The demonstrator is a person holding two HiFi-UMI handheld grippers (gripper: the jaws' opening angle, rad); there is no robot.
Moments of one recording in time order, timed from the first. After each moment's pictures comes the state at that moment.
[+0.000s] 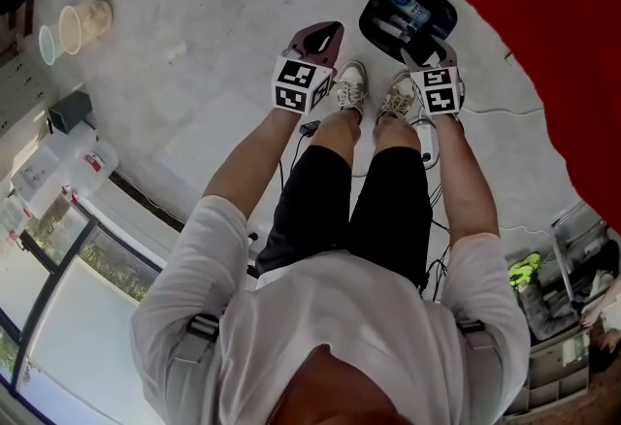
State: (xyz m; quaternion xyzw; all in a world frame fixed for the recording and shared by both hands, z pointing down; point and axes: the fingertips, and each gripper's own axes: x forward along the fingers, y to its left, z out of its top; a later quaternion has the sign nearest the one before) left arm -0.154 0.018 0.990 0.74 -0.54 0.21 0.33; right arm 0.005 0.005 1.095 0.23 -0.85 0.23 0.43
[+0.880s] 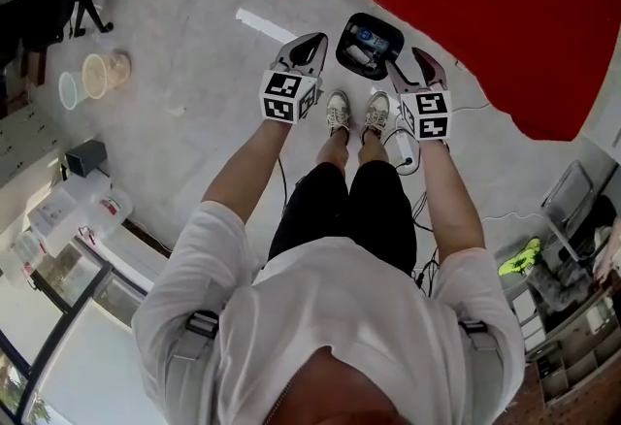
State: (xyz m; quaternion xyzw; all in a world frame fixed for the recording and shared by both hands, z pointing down) left arm -0.134 -0.033 0.737 0.79 -0.53 0.16 0.25; right arm 0.027 -0.037 0.771 0.35 -0.87 0.20 0.29
